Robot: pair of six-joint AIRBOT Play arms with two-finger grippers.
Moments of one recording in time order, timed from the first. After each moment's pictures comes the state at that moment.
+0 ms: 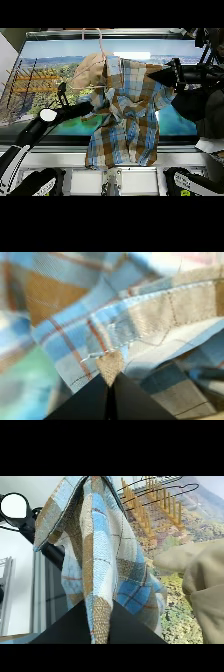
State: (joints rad) left arm -0.24 -1.04 0.66 0.66 -0.58 -1.42; right arm -0.17 -1.27 1.34 -0.13 1.57 0.27
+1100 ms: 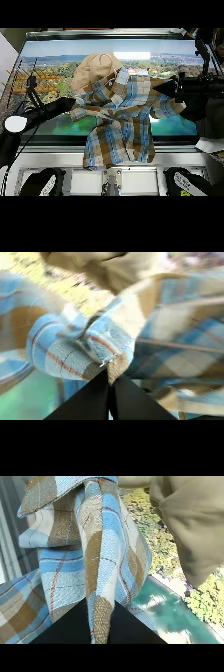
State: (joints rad) left arm -0.05 -0.72 0.67 0.77 -0.74 -1.40; right arm -0.23 -1.14 1.19 -0.42 1.46 0.40
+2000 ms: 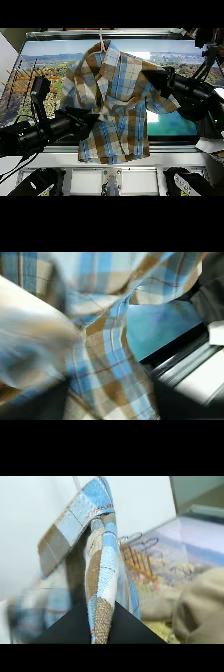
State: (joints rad) left arm -0.70 -0.57 0.91 1.36 -0.84 -1.84; right arm -0.07 -1.05 0.95 0.20 1.20 0.12
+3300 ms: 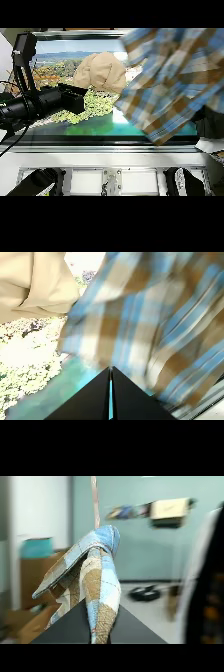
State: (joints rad) left arm -0.62 -0.77 1.25 1.47 -1.02 -1.86; right arm -0.68 -0.67 1.01 0.29 0.71 0.09
